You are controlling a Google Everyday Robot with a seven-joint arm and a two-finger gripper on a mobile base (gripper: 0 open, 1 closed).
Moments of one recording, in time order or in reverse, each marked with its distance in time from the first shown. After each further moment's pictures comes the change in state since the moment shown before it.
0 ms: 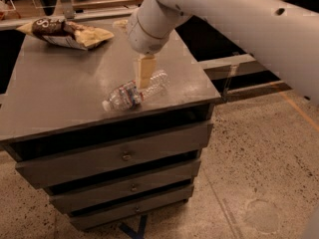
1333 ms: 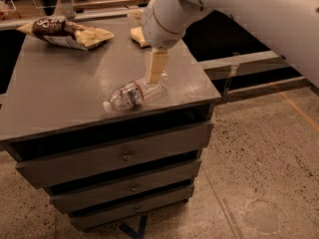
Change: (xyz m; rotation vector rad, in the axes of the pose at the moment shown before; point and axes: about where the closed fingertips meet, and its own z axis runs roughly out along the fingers) arm 0.014 0.001 -0.037 0.071 0.032 0.064
